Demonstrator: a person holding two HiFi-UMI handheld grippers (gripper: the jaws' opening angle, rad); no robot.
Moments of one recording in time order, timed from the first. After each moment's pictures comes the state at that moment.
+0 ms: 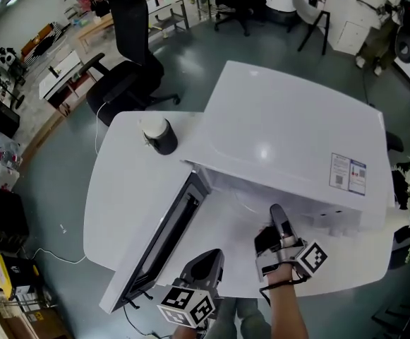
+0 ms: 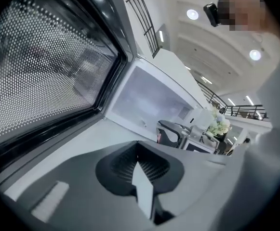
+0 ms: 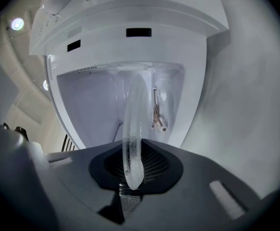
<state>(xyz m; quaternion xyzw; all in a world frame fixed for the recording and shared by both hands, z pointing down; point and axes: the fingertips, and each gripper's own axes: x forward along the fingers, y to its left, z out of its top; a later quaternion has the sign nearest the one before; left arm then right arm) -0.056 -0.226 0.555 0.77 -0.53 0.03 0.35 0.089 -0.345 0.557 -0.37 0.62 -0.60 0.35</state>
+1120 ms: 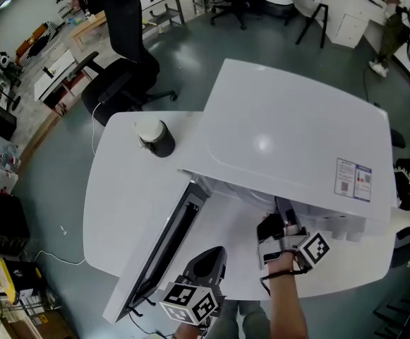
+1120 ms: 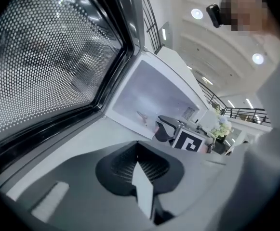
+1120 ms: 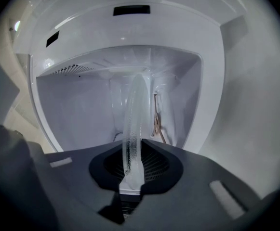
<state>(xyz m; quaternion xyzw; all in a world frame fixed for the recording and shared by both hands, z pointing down) -0.055 -0.247 0.564 0.77 -0.52 0.03 0.38 0.097 -0.383 0.560 -0.40 0.59 -0.58 0.38</state>
